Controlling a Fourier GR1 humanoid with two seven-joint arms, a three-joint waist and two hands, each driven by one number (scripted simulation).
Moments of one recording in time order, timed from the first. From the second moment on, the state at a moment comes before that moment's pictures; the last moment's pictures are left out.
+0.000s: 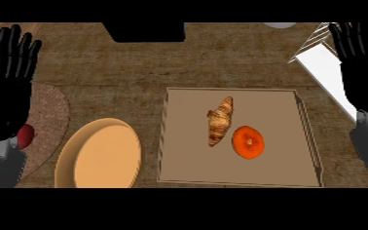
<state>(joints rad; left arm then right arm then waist) -0.19 0.45 0.03 -1.68 0.31 0.12 -0.18 -0.35 -0.52 0.05 -1.50 -0.47 -0.13 -0.20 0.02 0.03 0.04</state>
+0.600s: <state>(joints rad) -0.10 0.41 -0.11 -1.55 0.20 0.15 -0.06 -0.08 -0.41 -0.03 -1.39 -0.36 -0.56 -0.12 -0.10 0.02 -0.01</state>
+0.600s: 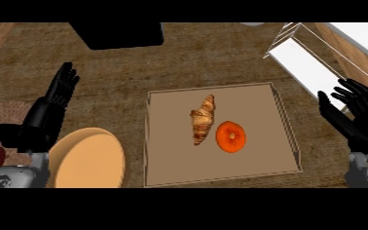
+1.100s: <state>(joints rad) -0.13 0.33 -0.21 -1.50 0.12 0.19 0.02 0.25 -0.09 0.03 -1.61 -0.20 -0.94 -0.39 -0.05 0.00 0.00</state>
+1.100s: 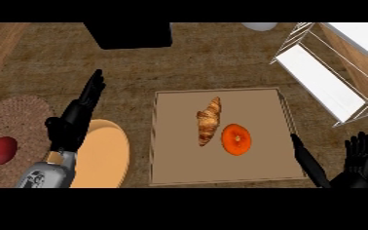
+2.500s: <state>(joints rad) -0.23 0.26 -0.26 -1.44 0.06 0.17 0.03 0.36 -0.62 0.44 -2.13 0.57 -0.55 1.02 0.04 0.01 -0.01</state>
